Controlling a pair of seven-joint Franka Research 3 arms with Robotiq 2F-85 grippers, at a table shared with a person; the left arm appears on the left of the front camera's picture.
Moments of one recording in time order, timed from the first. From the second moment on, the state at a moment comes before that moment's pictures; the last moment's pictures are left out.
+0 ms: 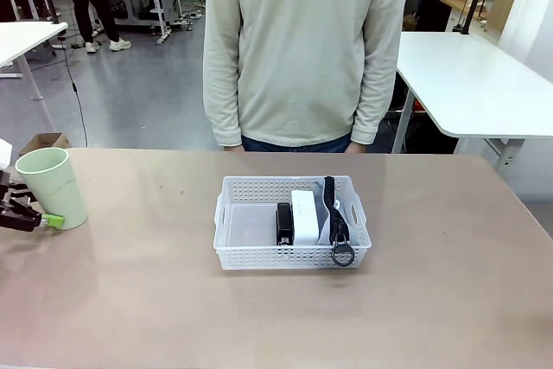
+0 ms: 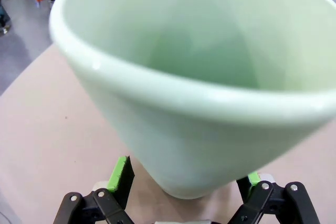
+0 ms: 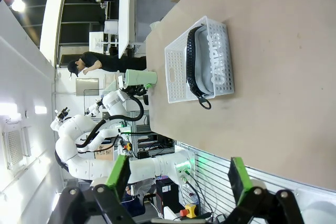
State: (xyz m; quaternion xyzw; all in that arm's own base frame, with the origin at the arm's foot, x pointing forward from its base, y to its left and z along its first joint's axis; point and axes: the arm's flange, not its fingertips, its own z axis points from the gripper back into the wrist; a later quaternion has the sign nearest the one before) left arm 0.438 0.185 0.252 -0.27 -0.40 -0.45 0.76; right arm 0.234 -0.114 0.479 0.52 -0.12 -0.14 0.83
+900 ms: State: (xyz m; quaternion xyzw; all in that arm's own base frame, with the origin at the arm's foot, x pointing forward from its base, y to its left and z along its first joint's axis) left arm 0.435 0.174 0.263 -0.33 -0.47 -0.45 0.69; right arm 0.234 -0.114 0.479 0.52 -0.12 -0.14 0.83
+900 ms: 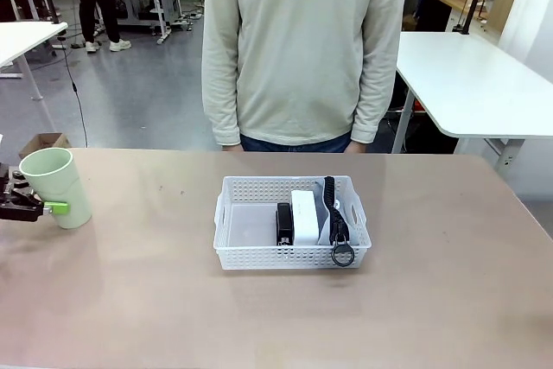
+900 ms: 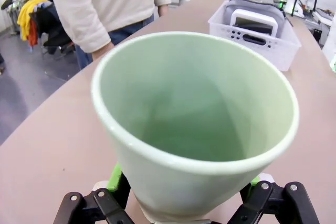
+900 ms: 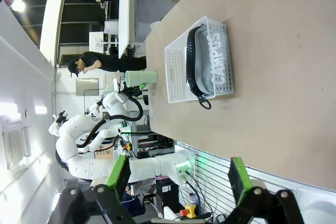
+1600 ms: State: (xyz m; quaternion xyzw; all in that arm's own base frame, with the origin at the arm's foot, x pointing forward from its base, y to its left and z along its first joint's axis) left arm 0.432 0.176 0.270 -0.34 -0.50 -0.43 0.67; right arm 0.234 -0.114 0.479 0.52 -0.12 -0.14 0.83
